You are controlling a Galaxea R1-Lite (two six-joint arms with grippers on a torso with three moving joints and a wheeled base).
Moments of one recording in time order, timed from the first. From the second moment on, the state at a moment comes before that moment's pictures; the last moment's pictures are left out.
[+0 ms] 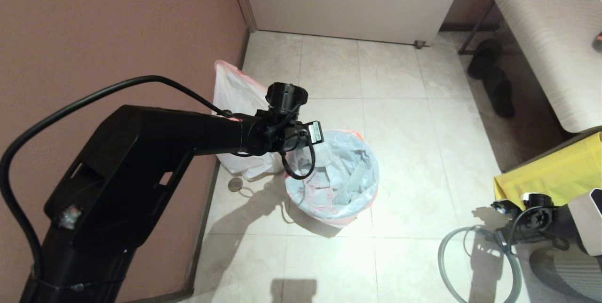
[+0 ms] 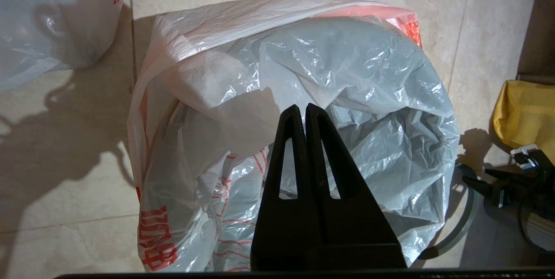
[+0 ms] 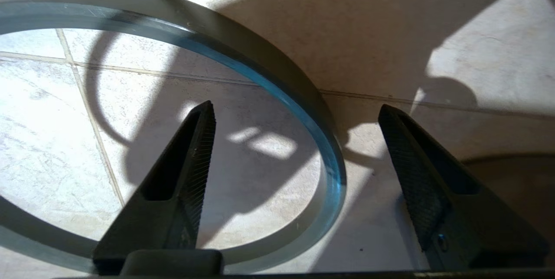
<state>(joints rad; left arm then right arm) -0.53 2.34 -1.91 0.04 0.13 -0.42 -0.47 2.98 -1.97 0.01 0.18 -0.53</state>
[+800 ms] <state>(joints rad) -0.55 2.35 -1.91 0.04 0.14 -0.42 -0.50 3.05 -1.97 -0.02 0.21 -0.55</state>
